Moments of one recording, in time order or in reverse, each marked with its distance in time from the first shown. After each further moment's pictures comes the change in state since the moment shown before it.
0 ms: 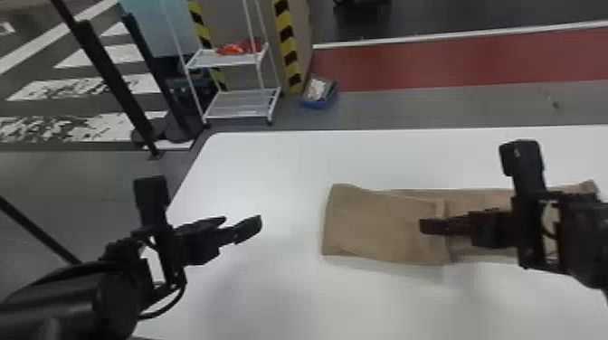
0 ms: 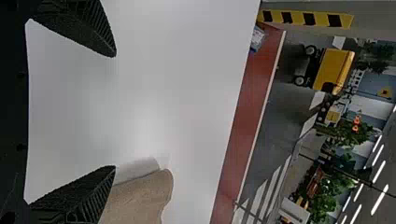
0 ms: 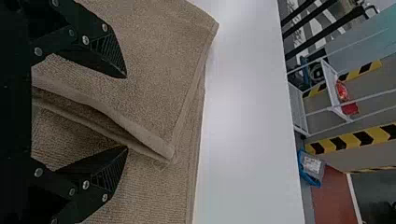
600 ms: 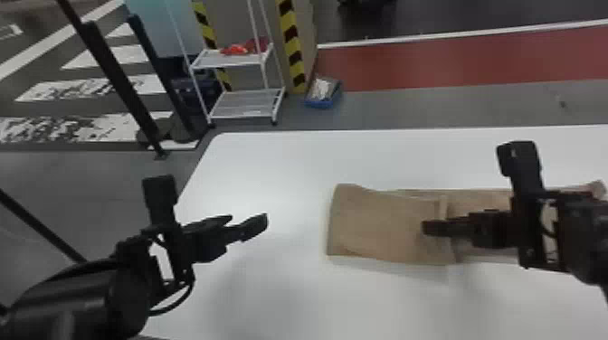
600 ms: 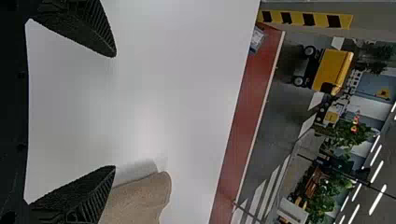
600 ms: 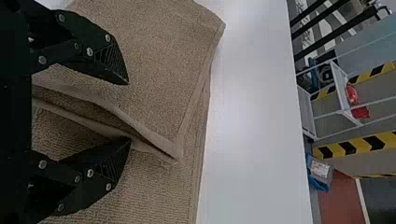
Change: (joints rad) left arm -0.016 0.001 -0.008 0.035 0.000 -0.023 0.004; right arm -0.025 0.000 0.022 0.047 0.011 -0.003 0.004
